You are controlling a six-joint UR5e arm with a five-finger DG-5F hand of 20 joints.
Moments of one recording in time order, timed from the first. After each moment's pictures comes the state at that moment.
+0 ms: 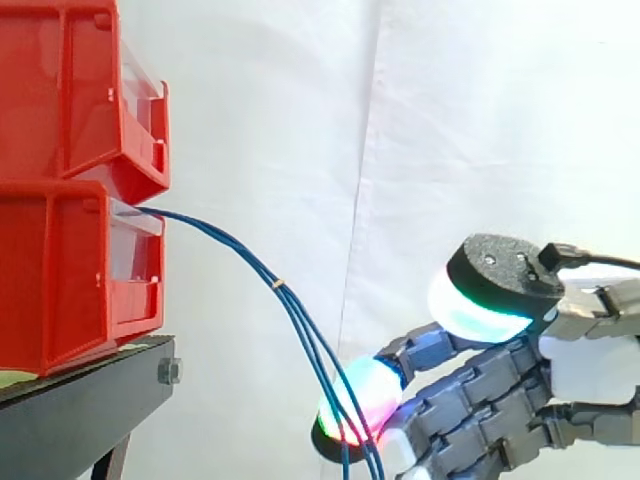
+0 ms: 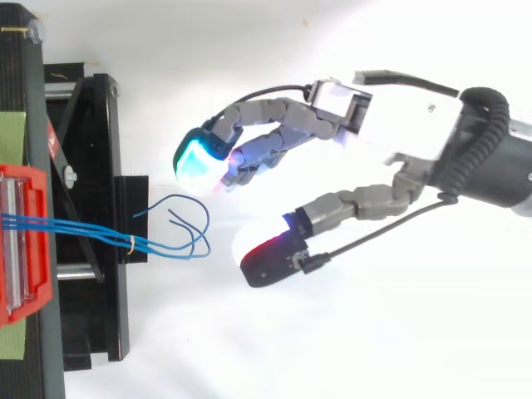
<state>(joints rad) 0.16 -2.23 -1.45 -2.58 -1.13 -0.30</state>
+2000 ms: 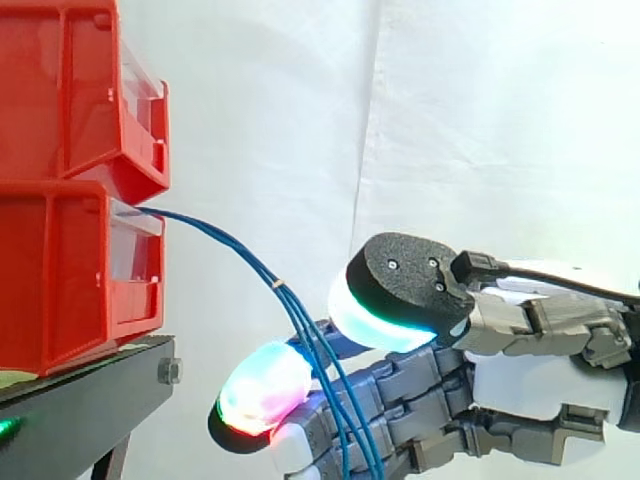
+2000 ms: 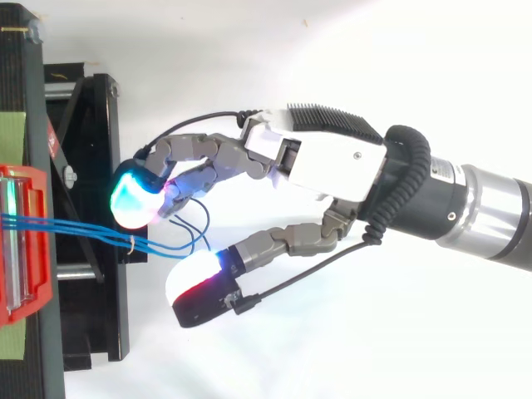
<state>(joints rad) 0.19 -2.34 -1.33 -2.43 -1.12 -0.42</state>
